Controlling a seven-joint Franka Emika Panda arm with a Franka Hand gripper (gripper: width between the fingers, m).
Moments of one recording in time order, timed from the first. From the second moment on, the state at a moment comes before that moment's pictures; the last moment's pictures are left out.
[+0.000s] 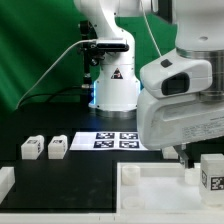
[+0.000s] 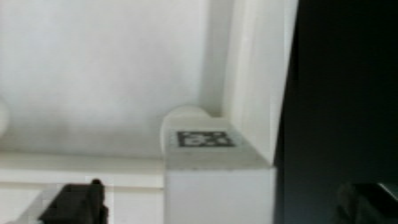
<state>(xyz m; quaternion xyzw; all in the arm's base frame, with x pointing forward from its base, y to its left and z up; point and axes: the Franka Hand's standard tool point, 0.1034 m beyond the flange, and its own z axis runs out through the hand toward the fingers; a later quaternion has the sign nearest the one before) 0.627 0.115 0.091 -0.99 -0.06 0.06 0.08</state>
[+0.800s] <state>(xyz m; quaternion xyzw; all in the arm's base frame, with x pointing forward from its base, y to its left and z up) 0.625 0.114 0.085 -0.99 -0.04 0.06 0.07</state>
